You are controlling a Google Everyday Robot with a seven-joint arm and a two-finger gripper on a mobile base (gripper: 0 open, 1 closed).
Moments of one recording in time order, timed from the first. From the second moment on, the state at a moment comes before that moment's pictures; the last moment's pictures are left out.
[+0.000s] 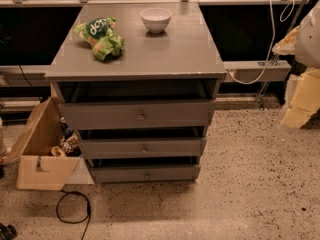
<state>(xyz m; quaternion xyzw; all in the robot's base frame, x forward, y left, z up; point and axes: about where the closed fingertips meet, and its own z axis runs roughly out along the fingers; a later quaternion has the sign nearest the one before) 0.438 -0.217 0.976 -0.60 0.78 -0.03 0.16</state>
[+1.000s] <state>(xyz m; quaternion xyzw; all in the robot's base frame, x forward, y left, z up) 0.431 -0.154 0.864 -0.63 0.76 0.07 0.16</state>
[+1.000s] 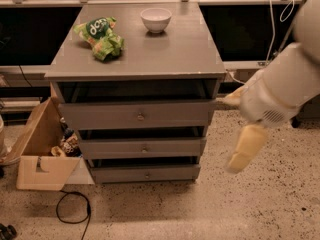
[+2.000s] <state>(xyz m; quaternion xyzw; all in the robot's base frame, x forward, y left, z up) 0.448 -0.094 0.797 -0.63 0.74 0.10 0.20</state>
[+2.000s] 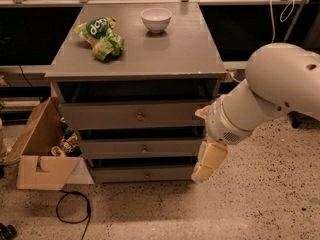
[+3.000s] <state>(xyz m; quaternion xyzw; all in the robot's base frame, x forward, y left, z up) 0.578 -0.026 0.727 -0.70 0.66 0.01 0.26</state>
